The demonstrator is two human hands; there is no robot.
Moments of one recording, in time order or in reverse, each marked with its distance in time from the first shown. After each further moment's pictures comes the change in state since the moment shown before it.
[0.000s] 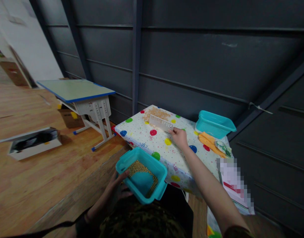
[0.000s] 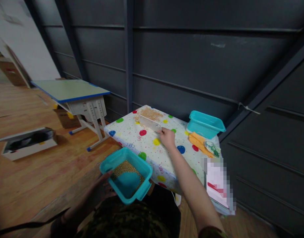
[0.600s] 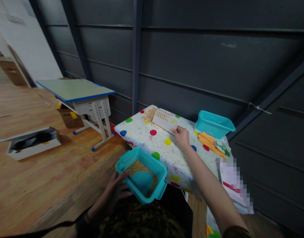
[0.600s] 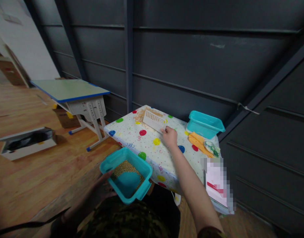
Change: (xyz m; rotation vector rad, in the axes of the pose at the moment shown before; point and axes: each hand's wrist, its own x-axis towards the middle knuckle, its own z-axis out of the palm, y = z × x) left_hand -0.003 -0.002 0.005 0.016 0.053 0.035; right_hand 0.009 0.026 -0.001 0.106 0.035 -0.006
